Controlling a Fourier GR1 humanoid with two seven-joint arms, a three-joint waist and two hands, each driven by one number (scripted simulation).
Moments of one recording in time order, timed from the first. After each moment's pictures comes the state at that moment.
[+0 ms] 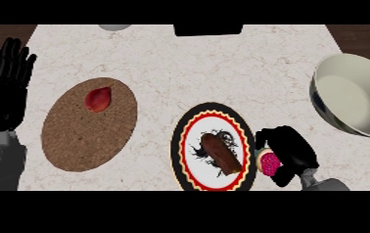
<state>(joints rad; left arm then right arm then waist) -0.25 0.33 0.25 -1.49 0.15 0.03 0.00 -0.05 -0.34 0.33 -1.47 1.04 0.22 0.02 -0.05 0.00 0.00</state>
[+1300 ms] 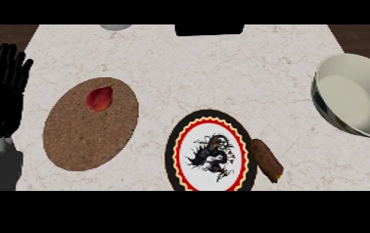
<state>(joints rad) -0.21 0.32 0.26 -1.51 0.16 0.02 -0.01 0.06 -1.22 -0.74 -0.68 0.45 0.28 -0.88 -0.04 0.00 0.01</state>
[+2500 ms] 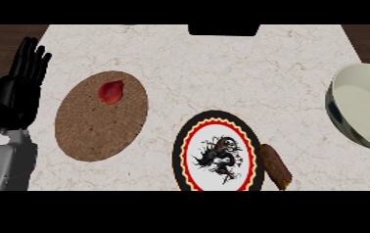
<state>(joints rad) -0.26 0.30 0.21 -1.49 0.14 0.01 -0.02 -0.27 -1.27 -0.46 -0.73 0.28 0.53 -0.63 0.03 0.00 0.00</state>
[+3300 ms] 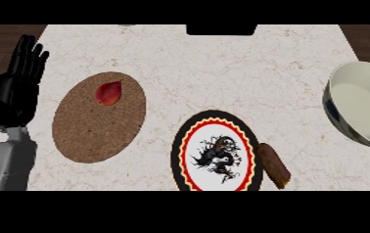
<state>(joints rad) -0.27 0.30 0.22 -1.47 0.13 0.01 -0.01 -0.44 -0.91 -0.24 -0.72 0.45 0.31 -0.41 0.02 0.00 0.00</state>
